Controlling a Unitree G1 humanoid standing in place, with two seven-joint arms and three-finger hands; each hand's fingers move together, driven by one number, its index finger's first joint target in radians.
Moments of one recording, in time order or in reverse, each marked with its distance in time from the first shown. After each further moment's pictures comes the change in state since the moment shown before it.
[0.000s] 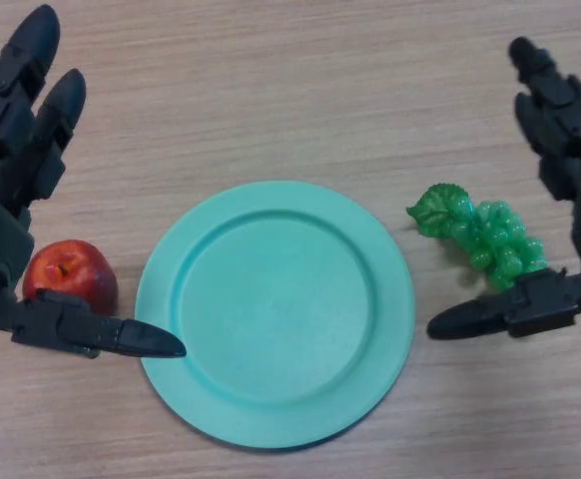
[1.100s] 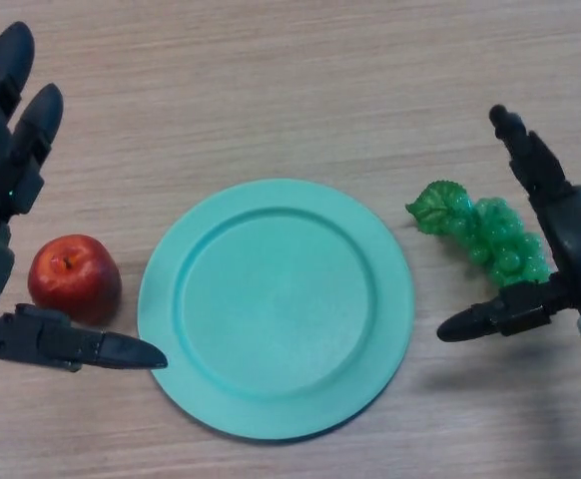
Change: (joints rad) left arm 0.048 -0.011 0.042 0.012 -0.007 -0.038 -0.019; right arm -0.132 -0.037 0.008 0.782 -0.218 -0.473 -0.102
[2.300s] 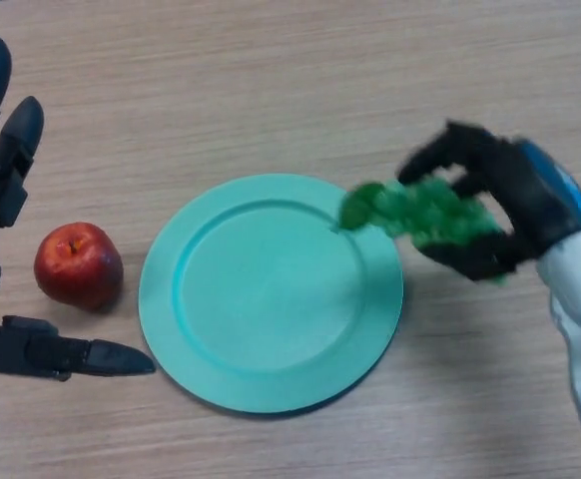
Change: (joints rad) left arm 0.034 -0.026 0.026 0.014 0.000 -0.034 0.000; right arm -0.184 0.060 0.151 -0.380 -0.222 0.479 0.270
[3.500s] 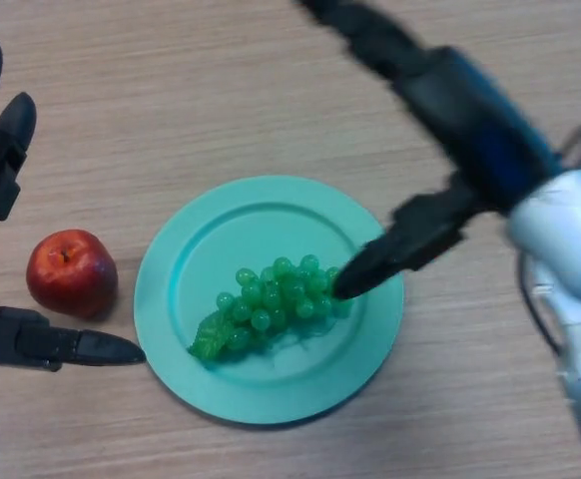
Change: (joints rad) left arm -0.026 0.016 0.020 0.039 -0.022 -0.004 -0.010; right arm -0.042 0.002 0.022 -0.389 0.200 0.274 0.084
